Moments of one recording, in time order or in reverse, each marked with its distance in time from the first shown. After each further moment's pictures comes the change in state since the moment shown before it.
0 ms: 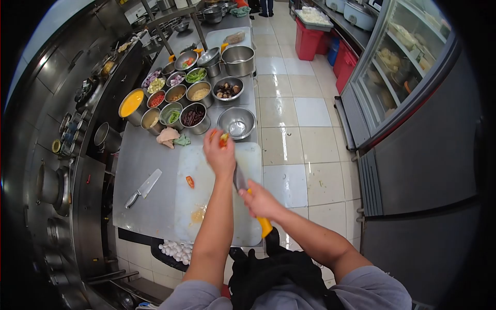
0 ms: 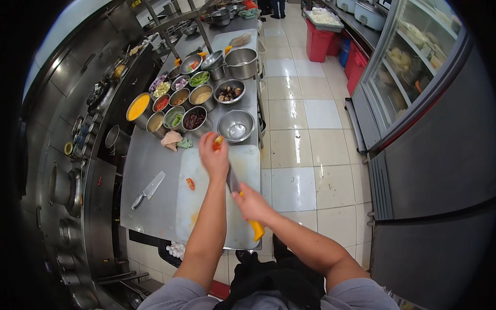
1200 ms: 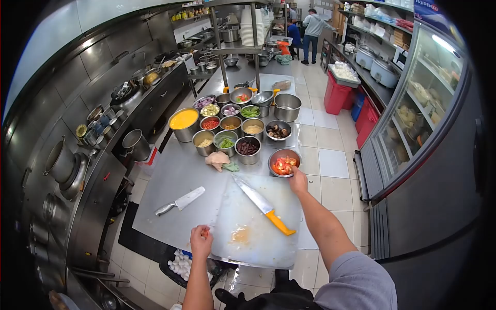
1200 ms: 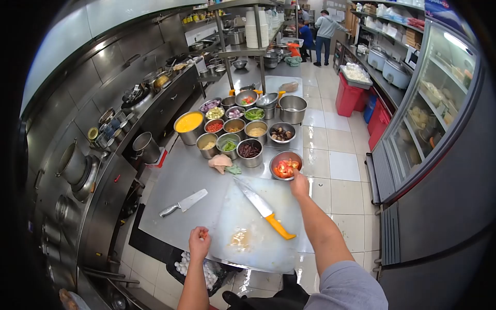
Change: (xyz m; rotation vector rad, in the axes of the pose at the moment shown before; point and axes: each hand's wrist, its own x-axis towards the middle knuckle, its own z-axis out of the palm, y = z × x) left_hand -0.098 -0.152 -0.303 0.096 -0.216 -0.385; right_hand 0.195 0.004 -0.029 -0.729 0.679 -0.291
